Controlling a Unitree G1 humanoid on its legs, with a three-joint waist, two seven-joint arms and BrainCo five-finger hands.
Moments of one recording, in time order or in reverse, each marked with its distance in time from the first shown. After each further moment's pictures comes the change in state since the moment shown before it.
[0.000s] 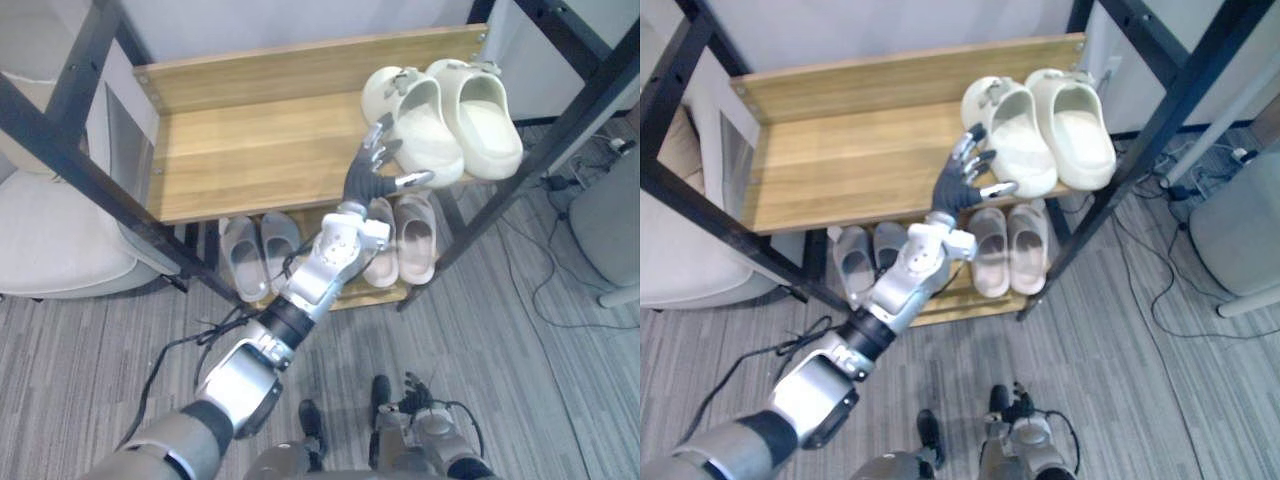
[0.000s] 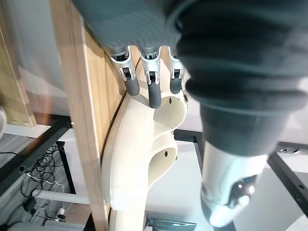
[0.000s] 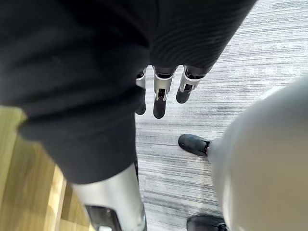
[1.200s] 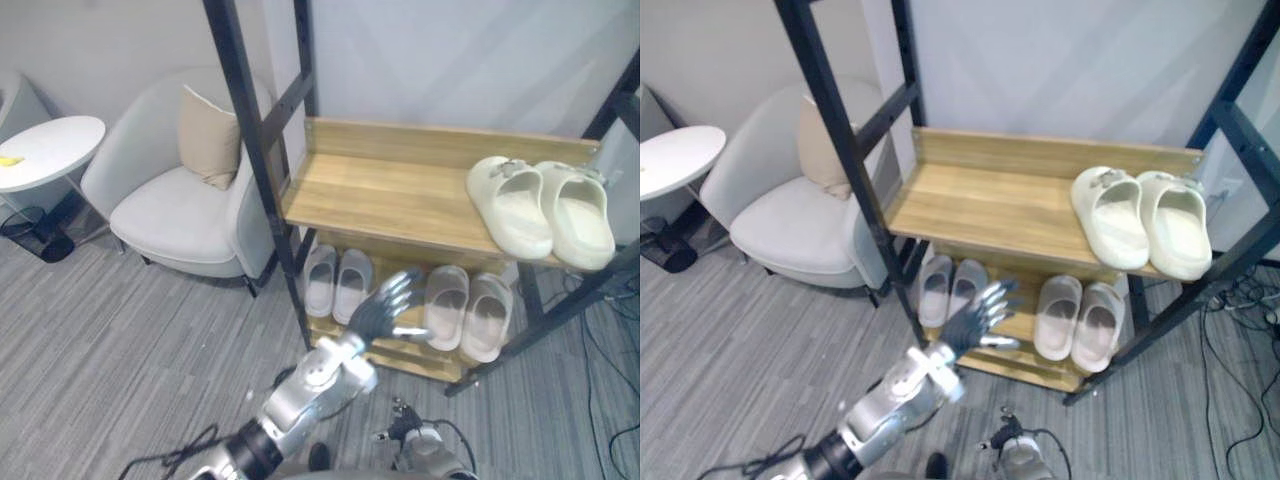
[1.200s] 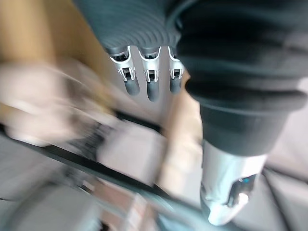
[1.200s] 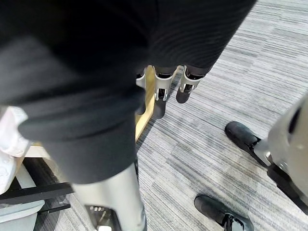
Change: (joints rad) left arm 0.768 0.131 -0.206 -0.181 -0.090 0.055 -0.317; right arm 0.022 0.034 0.122 0.086 -0.002 0.011 0.008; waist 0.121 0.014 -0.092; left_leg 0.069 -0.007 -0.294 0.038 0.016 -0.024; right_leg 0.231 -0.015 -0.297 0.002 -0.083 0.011
